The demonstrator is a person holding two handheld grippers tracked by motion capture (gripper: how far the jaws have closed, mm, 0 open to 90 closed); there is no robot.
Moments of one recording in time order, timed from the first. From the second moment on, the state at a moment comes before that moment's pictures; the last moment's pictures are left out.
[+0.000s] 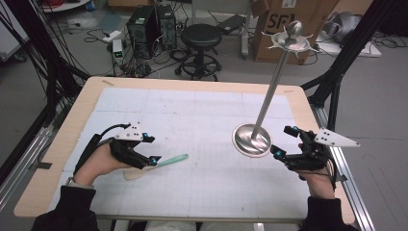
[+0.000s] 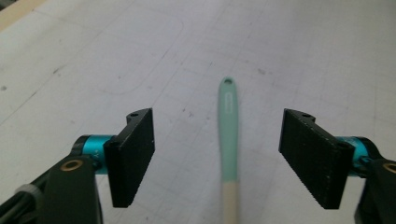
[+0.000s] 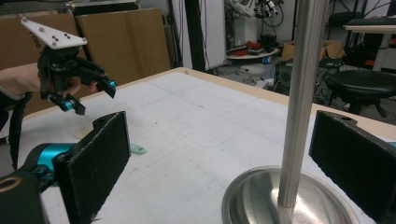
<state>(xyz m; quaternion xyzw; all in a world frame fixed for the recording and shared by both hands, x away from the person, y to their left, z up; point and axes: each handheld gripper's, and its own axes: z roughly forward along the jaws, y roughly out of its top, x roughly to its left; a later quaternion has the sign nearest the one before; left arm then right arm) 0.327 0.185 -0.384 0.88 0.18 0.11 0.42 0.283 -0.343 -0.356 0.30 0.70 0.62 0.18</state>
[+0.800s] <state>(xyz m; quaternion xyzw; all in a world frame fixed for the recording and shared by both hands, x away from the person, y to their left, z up) 0.340 0.158 -0.403 0.96 0.17 0.02 0.22 0.288 -0.337 -0.357 0.29 0.71 0.62 0.17</state>
